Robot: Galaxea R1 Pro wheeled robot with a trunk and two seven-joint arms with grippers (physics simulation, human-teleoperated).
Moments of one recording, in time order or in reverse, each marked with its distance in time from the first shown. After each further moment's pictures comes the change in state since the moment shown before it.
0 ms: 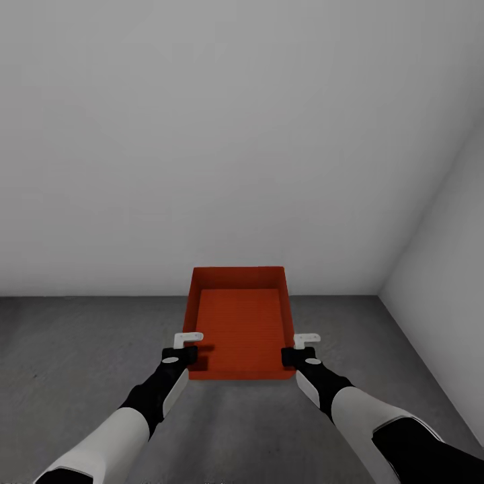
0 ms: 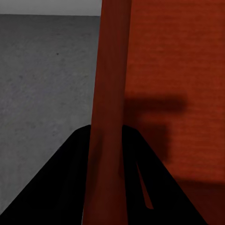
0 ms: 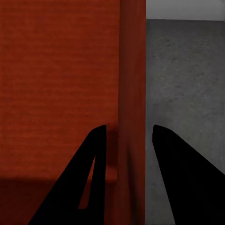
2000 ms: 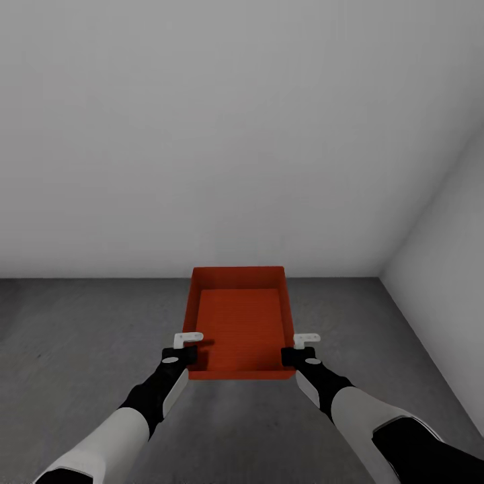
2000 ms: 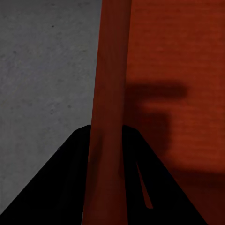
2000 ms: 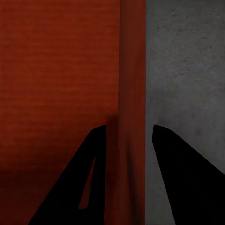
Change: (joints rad) left arm 0.000 0.000 0.001 0.000 0.000 -0.001 -0.001; right arm 0.000 0.000 0.001 -0.001 0.000 0.000 -0.001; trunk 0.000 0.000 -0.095
